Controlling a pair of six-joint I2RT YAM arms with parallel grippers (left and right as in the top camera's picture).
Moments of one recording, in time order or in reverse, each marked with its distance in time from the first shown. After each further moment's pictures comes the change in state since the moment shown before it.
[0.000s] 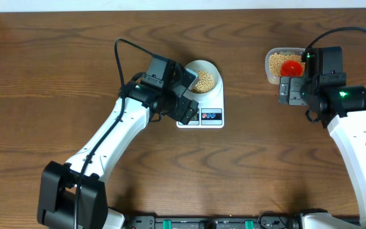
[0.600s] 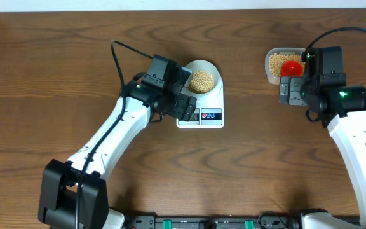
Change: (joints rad) left arm -0.003 0.008 0.000 0.000 -0.067 -0.156; right arm 0.000 0.000 0.000 0.000 0.000 0.000
